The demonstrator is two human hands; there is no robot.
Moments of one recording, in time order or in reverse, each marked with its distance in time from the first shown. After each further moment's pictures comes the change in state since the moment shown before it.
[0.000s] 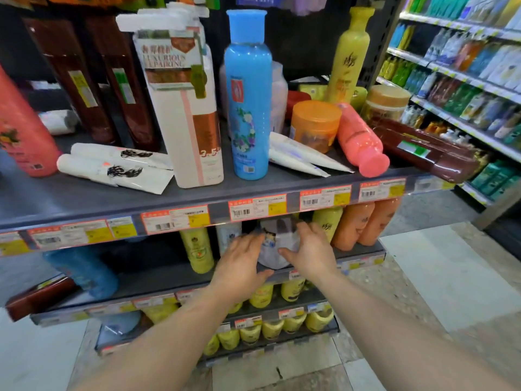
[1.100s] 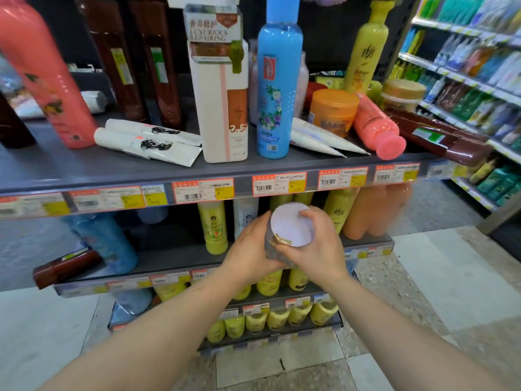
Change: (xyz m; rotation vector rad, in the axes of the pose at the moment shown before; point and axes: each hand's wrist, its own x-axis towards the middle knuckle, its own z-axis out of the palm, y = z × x) left_hand -0.024 0.004 -0.020 -0.421 0.035 -0.011; right_hand -0.052 -0.030 0.001 0.298 0.202 -0.140
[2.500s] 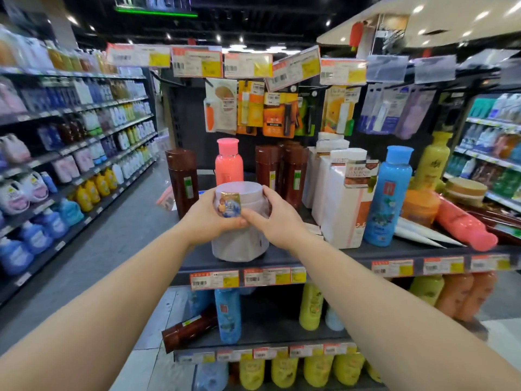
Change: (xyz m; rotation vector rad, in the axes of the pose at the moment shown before) left_hand -0.035 -0.043 -0.391 -0.232 0.236 -0.076; right_hand 0.088 -0.351 0.085 0.338 -0.282 -0.168
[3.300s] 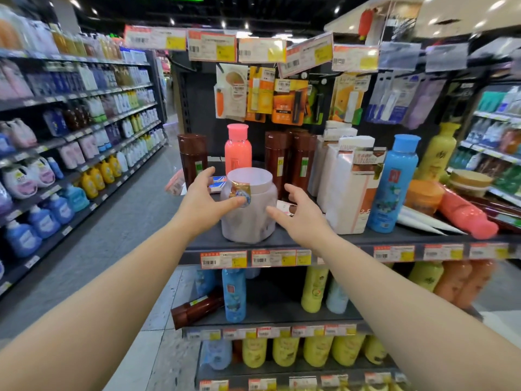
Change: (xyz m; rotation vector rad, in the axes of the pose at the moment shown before) left_hand -0.023 -0.007 -0.010 0.105 0.257 -0.005; right_hand -0.030 0.019 -0.011 -0.108 0.078 0.105
